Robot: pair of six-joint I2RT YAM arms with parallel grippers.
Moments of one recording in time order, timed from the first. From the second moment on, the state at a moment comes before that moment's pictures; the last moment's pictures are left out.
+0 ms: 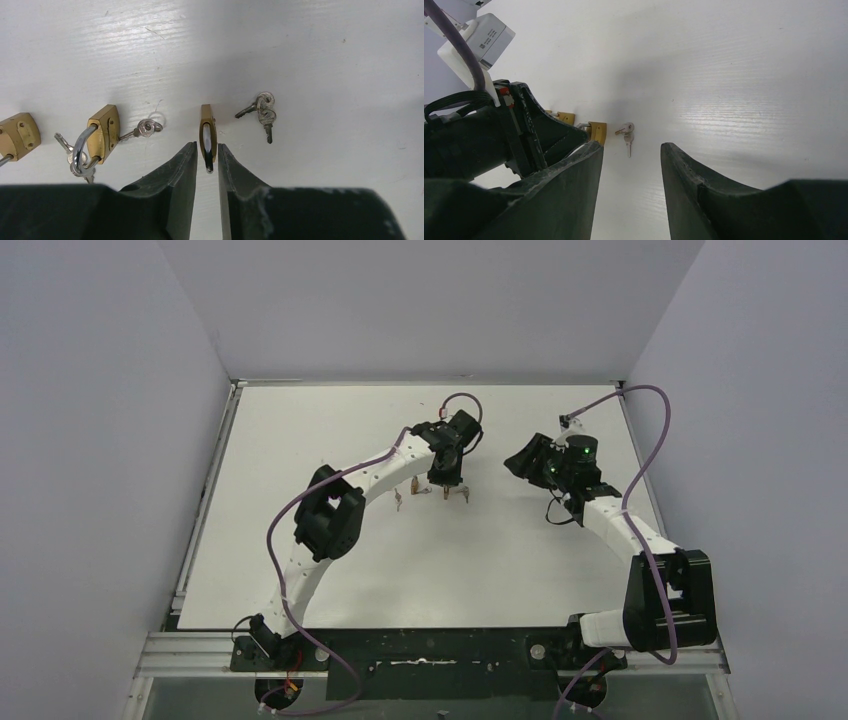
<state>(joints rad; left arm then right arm) -0.79 2.29 2.00 -0.85 -0.23 -0.60 0.09 1.36 0.75 0.09 -0.32 0.53</state>
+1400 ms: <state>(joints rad) -0.71 1.70 1.79 -0.80 -0.36 -0.41 0.08 1.06 0.79 -0.19 -0.29 0.45</state>
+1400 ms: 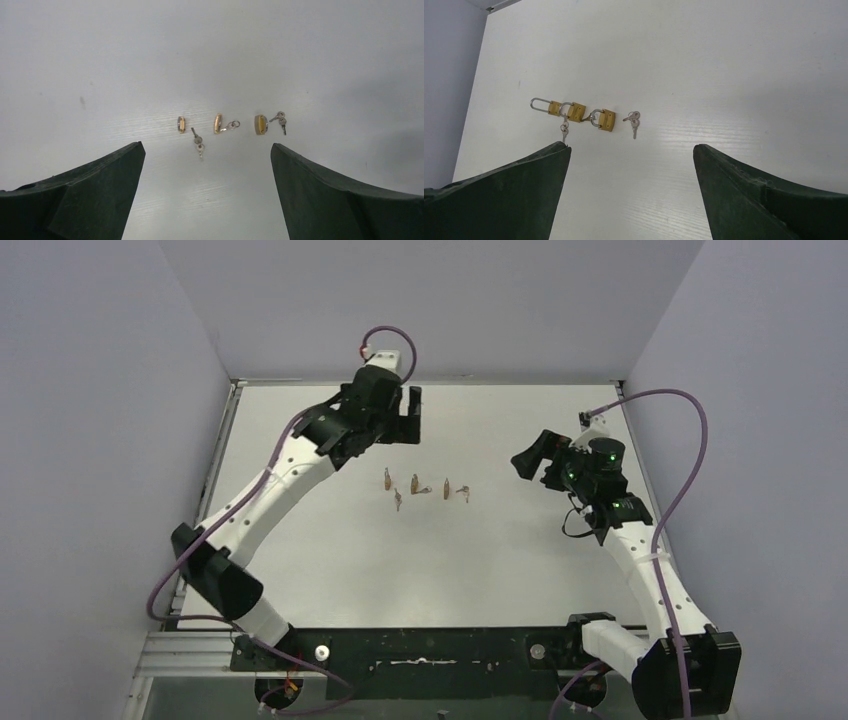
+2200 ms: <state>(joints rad) -0.20 0.93 1.08 -0.51 -0.17 -0.26 0.08 1.06 0.90 -0.38 -0.02 0.47</state>
